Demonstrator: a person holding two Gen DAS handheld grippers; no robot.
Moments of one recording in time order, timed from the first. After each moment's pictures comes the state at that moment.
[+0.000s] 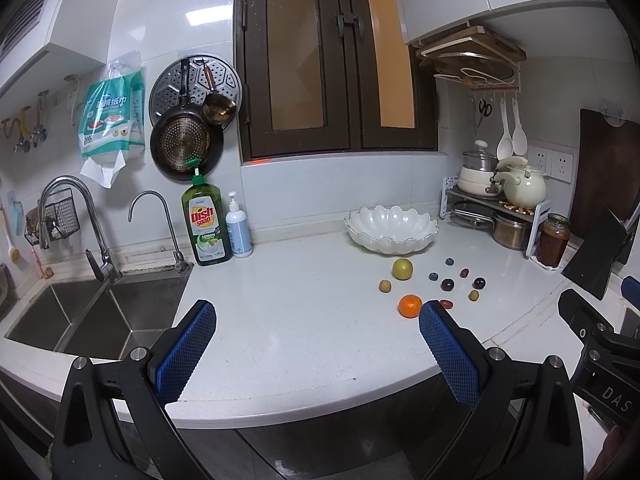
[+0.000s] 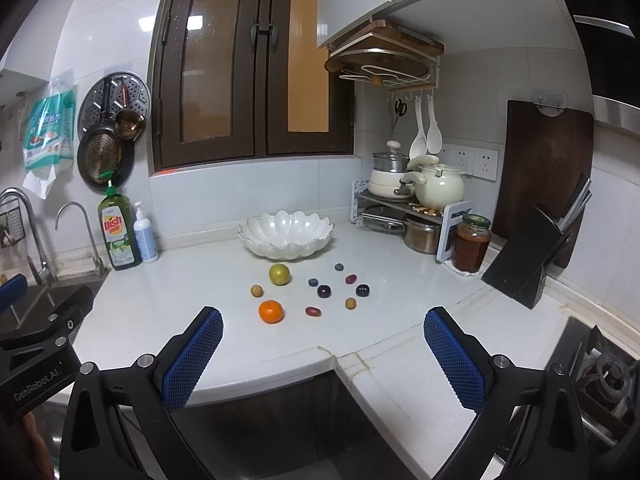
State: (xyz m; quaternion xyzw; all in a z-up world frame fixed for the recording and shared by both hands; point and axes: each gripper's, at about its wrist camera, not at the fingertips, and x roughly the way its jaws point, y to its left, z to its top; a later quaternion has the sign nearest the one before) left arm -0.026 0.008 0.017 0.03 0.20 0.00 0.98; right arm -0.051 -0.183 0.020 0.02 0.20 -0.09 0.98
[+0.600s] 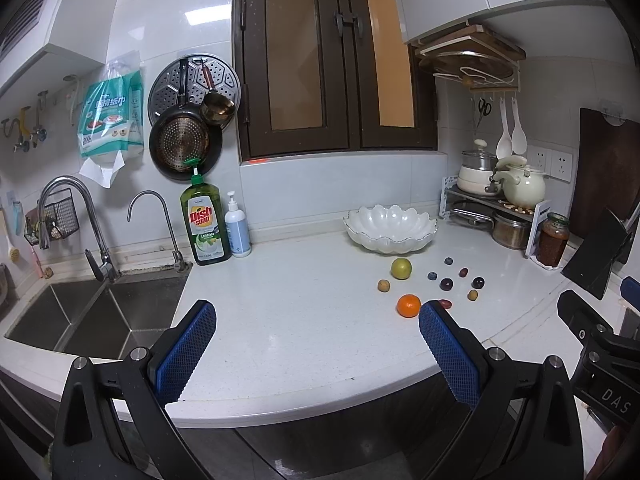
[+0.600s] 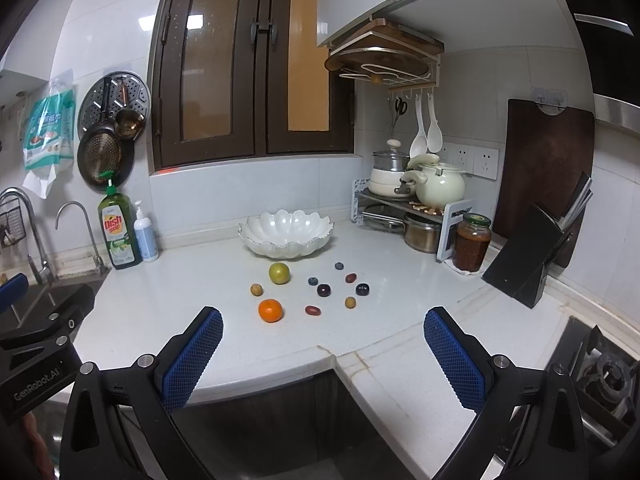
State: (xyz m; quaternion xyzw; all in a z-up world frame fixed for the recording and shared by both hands) left arm -0.027 0.010 0.018 0.03 0.20 0.00 0.98; right arm -0.049 -0.182 0.019 0.02 0.20 -0.09 0.97
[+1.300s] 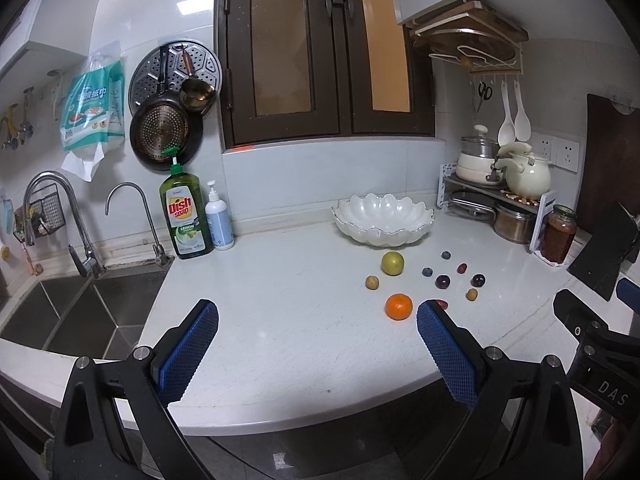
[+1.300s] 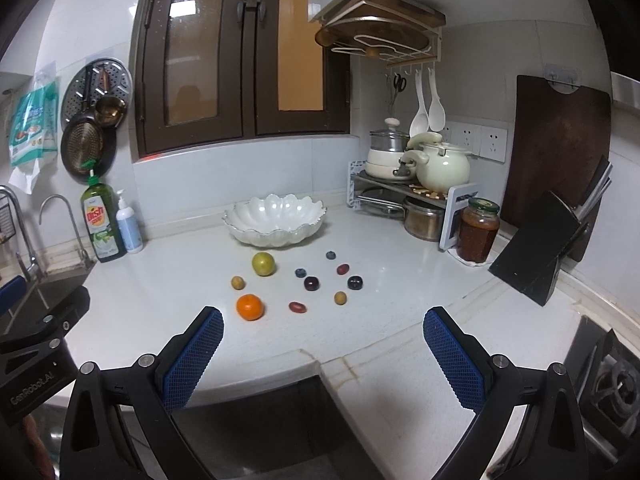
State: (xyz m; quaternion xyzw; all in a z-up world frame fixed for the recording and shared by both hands) left arm 0.026 -0.029 -0.004 0.03 0.22 0.00 0.98; right arm 0.004 -0.223 -0.005 0.02 0.23 -0.09 0.97
